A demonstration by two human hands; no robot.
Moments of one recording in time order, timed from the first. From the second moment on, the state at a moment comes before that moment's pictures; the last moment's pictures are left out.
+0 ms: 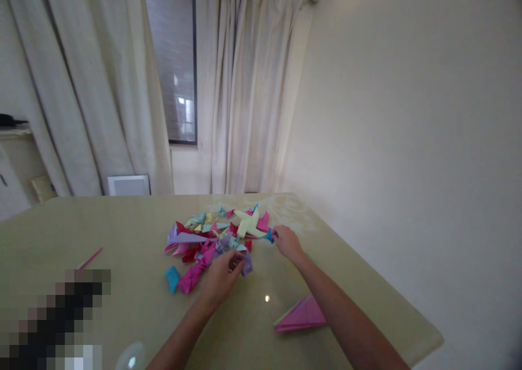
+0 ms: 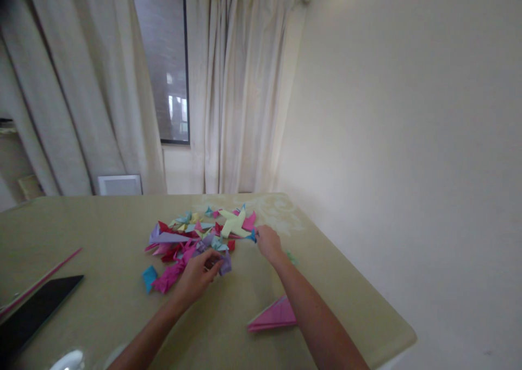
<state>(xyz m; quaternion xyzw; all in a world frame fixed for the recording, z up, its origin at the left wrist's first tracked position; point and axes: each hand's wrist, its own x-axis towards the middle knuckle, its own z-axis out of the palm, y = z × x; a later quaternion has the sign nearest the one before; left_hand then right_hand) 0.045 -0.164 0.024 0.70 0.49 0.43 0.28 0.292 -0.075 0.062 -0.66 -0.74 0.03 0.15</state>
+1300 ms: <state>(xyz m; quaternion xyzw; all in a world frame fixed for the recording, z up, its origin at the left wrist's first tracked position) 0.020 -0.103 0.099 0.79 0.55 0.26 0.07 0.342 -0.150 0.052 -0.58 -0.74 0.01 0.33</state>
